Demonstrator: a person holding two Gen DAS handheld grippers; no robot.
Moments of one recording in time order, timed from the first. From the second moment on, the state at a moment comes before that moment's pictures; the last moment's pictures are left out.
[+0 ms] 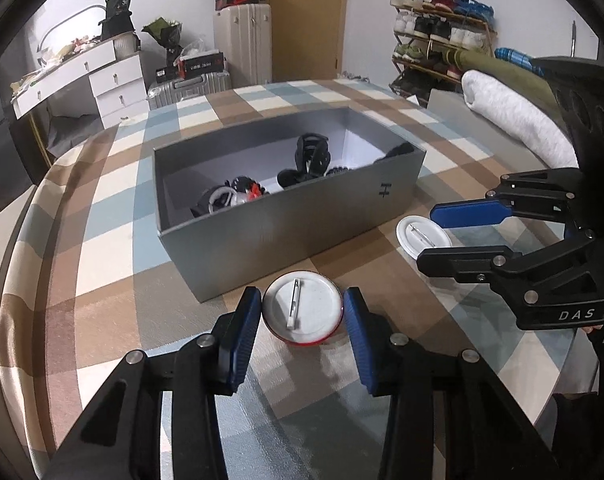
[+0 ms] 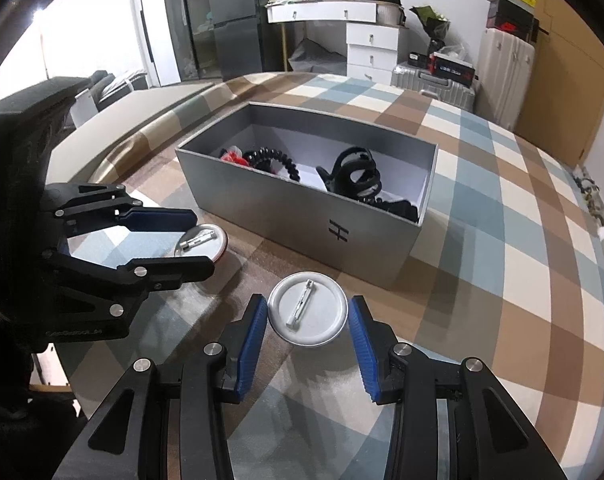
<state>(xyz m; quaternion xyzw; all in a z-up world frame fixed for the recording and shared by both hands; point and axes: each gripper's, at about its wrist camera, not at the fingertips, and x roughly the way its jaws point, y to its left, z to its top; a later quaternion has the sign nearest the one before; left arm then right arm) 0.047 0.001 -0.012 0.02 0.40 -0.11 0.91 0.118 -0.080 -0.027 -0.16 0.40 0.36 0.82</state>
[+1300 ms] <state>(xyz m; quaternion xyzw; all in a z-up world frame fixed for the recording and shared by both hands) 0.056 0.021 0.045 -0.02 0.28 -0.07 0.96 0.134 -0.102 0.038 -0.03 0.30 0.38 0.87</state>
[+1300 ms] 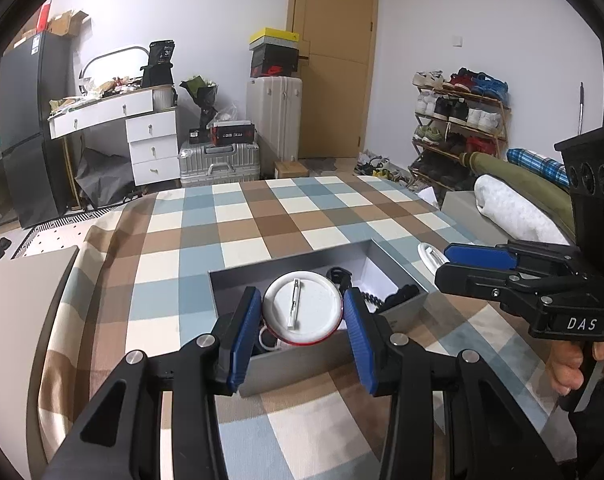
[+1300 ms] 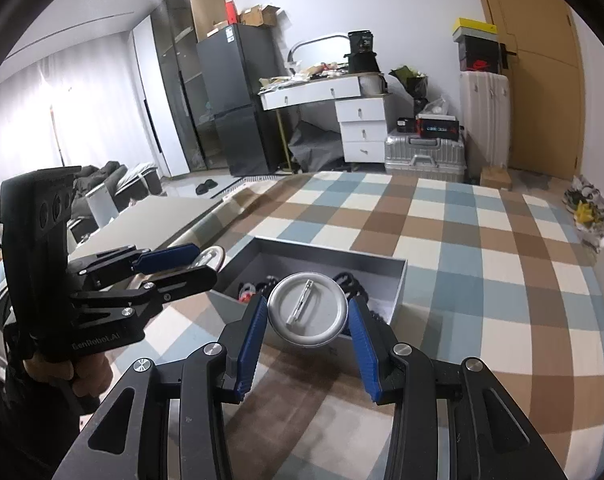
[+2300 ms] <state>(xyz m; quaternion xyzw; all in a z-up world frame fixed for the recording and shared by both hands) 0.090 0.022 0.021 -0.04 0.30 -0.05 0.95 0.173 -0.104 0.006 0.04 0.34 0.36 0.87</state>
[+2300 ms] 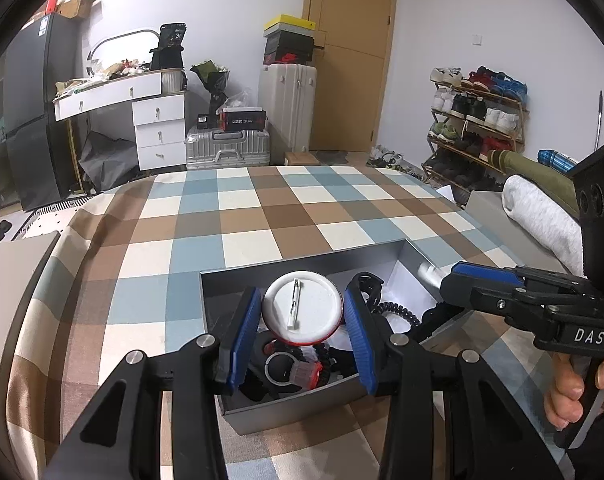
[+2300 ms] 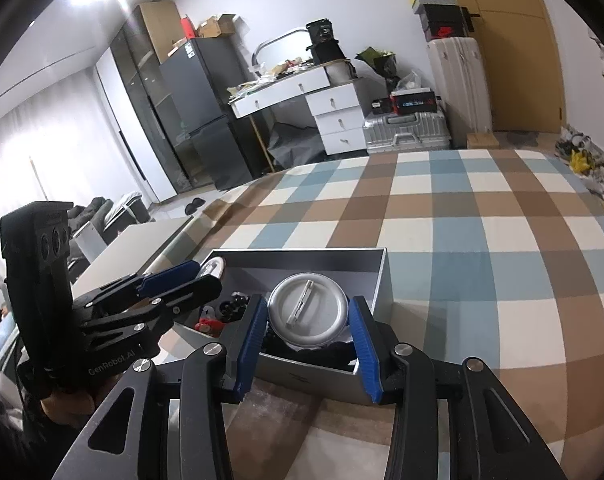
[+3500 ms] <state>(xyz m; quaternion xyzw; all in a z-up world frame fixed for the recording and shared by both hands) 0.081 0.021 0.019 -0.05 0.31 -0.02 0.95 0.167 -0.117 0.021 0.04 0.32 0.35 0.88</state>
